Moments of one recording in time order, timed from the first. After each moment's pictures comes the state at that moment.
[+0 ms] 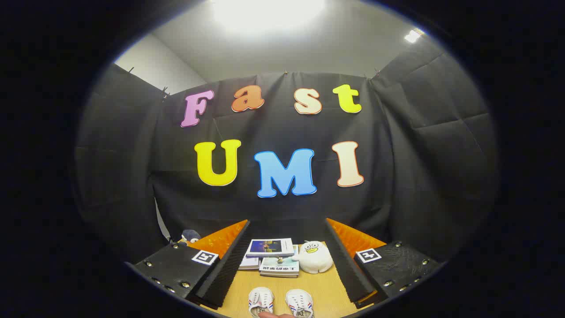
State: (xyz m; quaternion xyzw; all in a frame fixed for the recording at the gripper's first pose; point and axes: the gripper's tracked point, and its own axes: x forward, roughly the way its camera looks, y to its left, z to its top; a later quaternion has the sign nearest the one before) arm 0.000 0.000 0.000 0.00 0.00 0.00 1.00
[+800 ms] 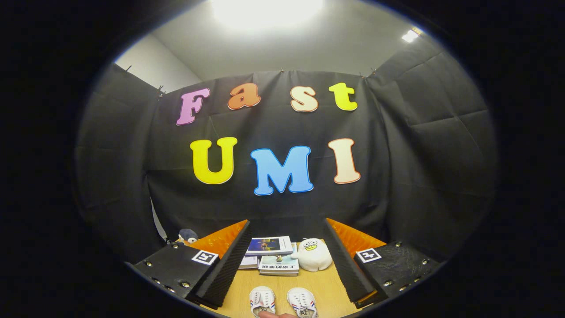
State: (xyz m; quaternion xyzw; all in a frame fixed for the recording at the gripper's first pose) arm 0.006 0.004 -0.010 0.00 0.00 -0.01 1.00
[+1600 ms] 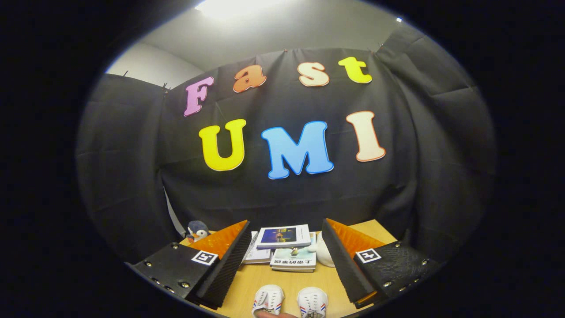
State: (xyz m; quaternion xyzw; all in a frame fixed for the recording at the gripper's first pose) arm 0.071 0.016 -0.077 0.05 0.07 0.08 0.99
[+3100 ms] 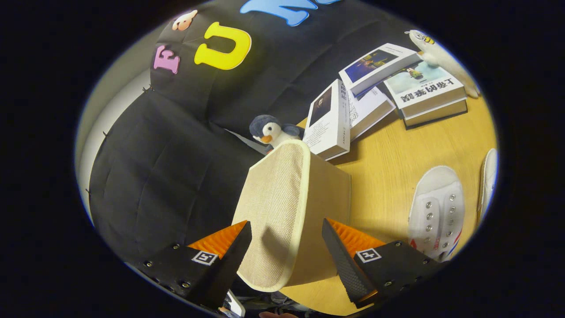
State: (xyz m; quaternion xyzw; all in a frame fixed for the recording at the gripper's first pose) arm 0.051 0.252 -0.329 0.33 0.43 0.34 0.77
